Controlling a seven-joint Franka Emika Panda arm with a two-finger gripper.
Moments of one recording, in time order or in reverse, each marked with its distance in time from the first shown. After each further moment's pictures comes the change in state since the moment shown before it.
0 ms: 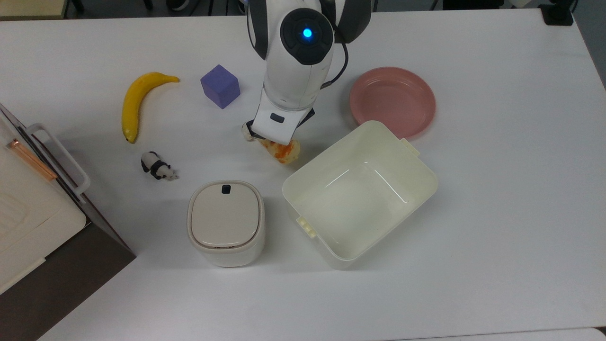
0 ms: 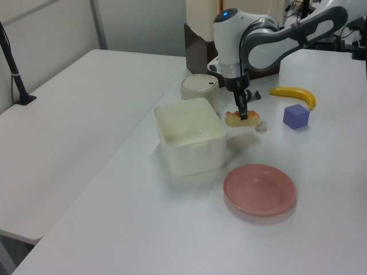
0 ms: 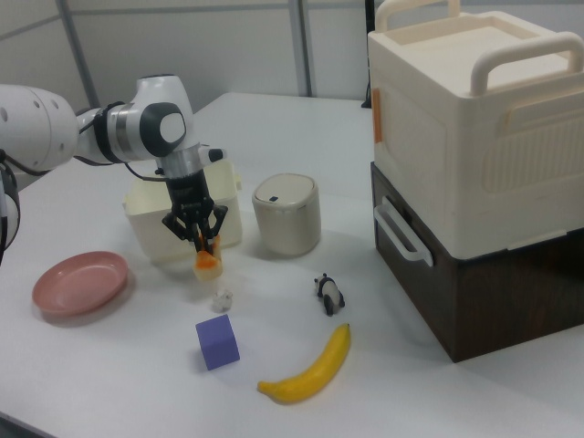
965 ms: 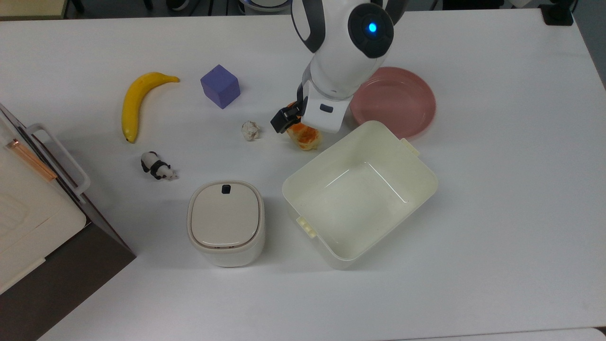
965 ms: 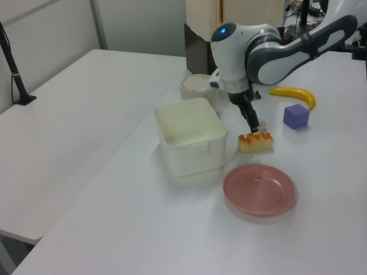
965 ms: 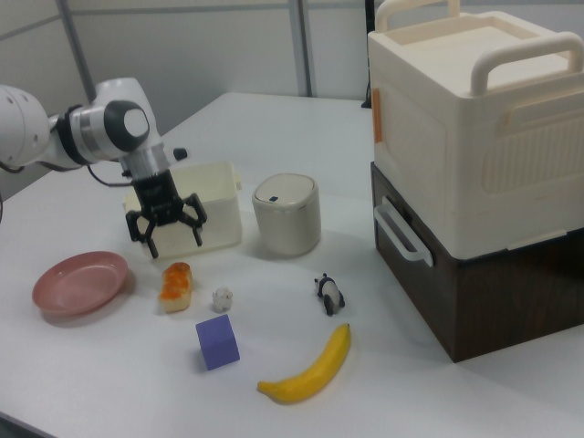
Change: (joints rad) arm 0.088 -0.033 0.027 -0.046 -0.092 -0.069 -0.035
